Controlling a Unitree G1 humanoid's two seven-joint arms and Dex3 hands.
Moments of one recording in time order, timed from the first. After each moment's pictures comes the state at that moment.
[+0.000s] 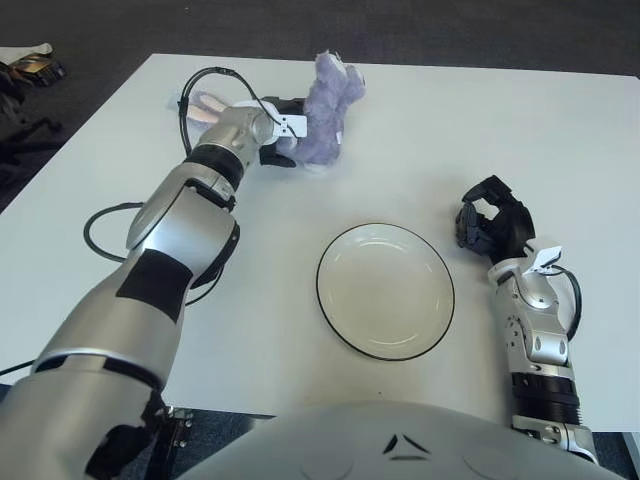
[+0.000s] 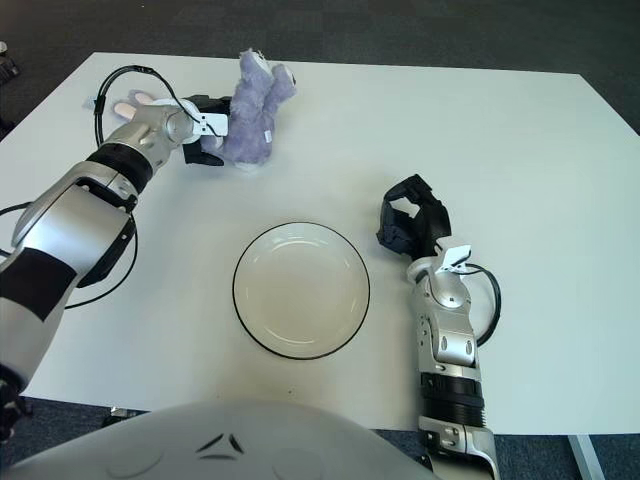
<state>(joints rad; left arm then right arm) -1.21 0.25 -0.56 1.34 0.68 -0.17 -0.23 0.05 -0.11 -0.15 -0.10 0.14 0.01 0.07</state>
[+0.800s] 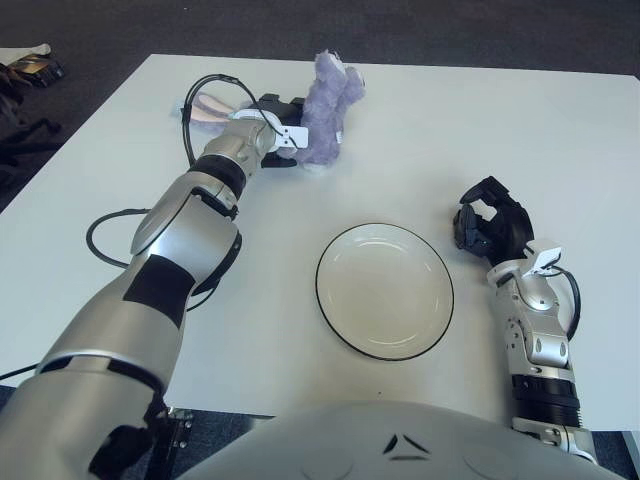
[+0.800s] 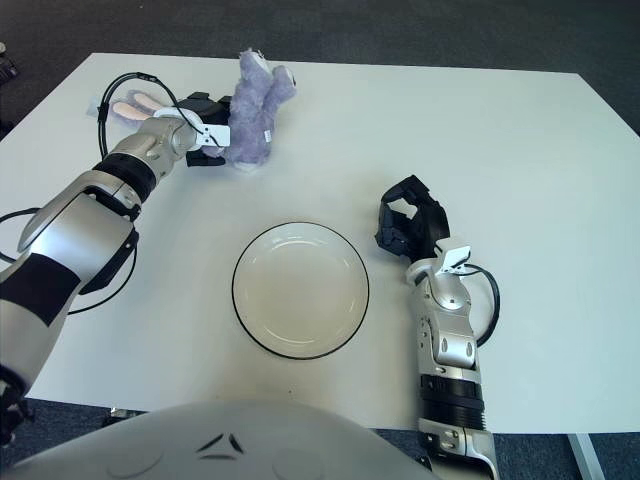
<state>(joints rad) -1.18 0.25 -0.61 1.34 0.74 -0.22 -0.05 0.06 -0.11 -0.16 -0.12 0.15 0.04 0.08</state>
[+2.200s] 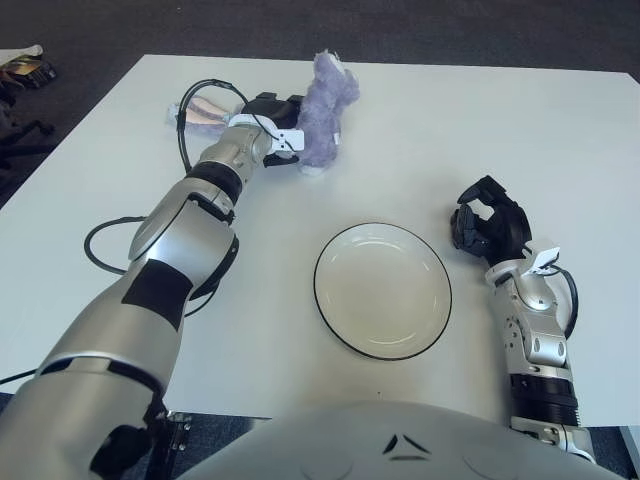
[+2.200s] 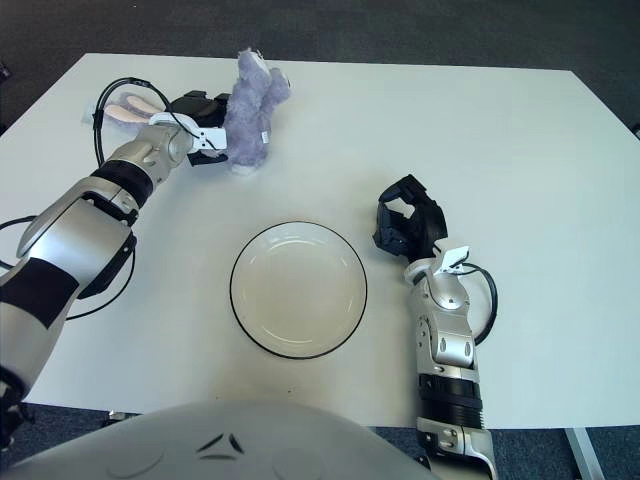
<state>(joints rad) -1.15 0.26 -0.56 1.34 0.71 -0.25 0.09 0.05 -0.10 -0.16 -0.10 0.15 0.02 0.11</state>
